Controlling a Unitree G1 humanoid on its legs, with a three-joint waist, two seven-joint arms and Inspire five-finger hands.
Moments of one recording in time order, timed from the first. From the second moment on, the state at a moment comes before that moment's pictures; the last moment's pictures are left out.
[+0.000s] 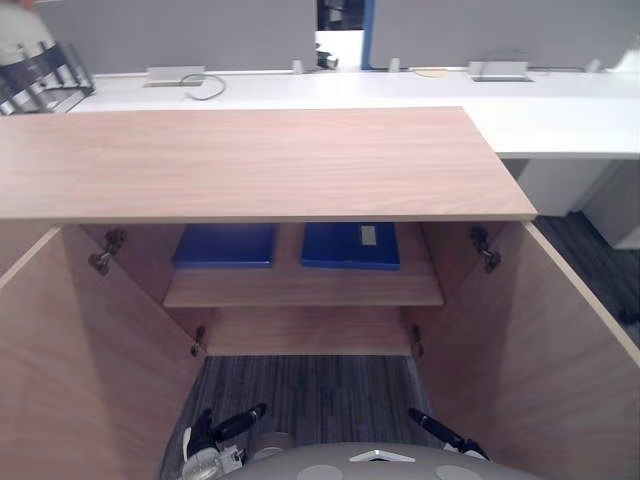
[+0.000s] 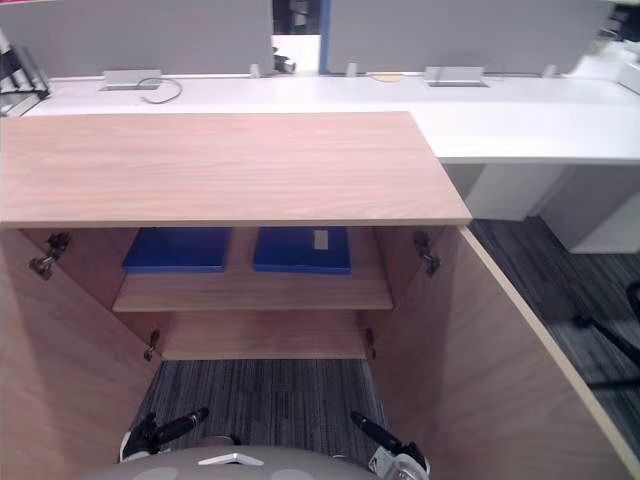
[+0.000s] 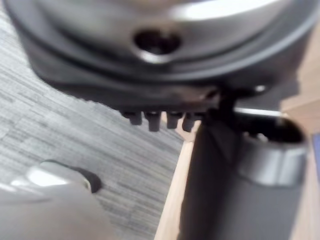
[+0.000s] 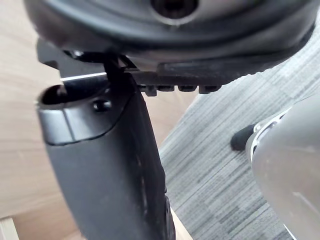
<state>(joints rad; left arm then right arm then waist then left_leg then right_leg) 0.20 -0.02 0.33 0.90 -0.08 -0.02 0.18 0.07 -0.02 -0.38 1.09 0.29 0.01 -0.21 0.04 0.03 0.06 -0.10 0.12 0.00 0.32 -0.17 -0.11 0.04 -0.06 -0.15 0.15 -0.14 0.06</state>
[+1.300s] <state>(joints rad) 0.17 0.04 0.31 0.98 -0.03 -0.02 0.19 0.09 -0.06 -0.52 1.14 0.28 0.02 -0.17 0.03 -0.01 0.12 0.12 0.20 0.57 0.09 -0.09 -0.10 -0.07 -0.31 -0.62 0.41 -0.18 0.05</state>
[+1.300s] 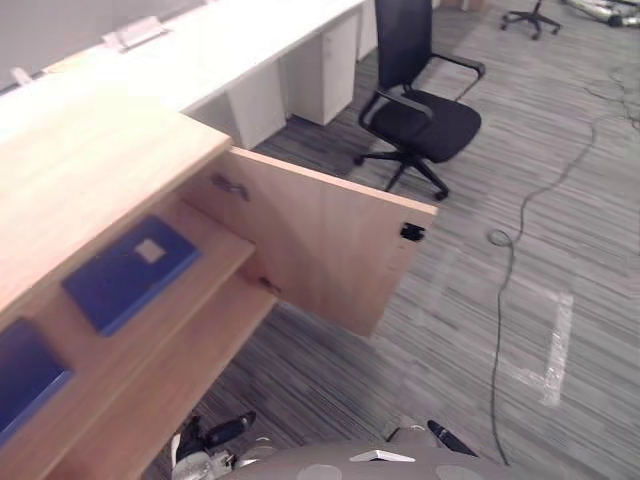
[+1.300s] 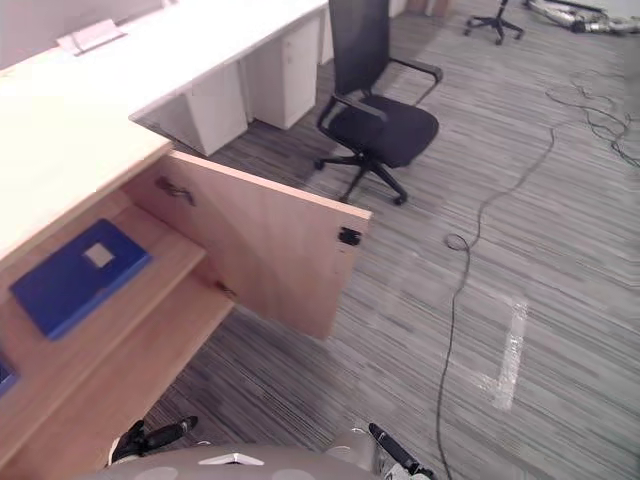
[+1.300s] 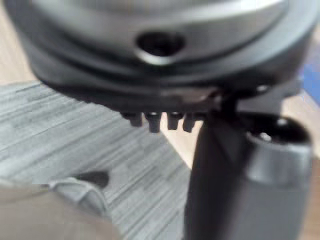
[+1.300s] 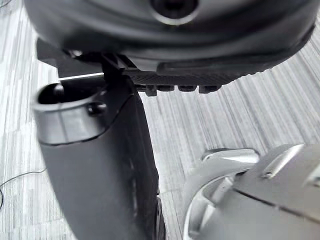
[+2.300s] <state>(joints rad) 0.18 0.04 0.24 0.93 -0.03 -0.02 0.14 -0.09 -0.23 -0.16 0.78 0.56 -0.07 -0.05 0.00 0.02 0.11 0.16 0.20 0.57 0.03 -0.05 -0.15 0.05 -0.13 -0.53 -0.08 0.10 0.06</state>
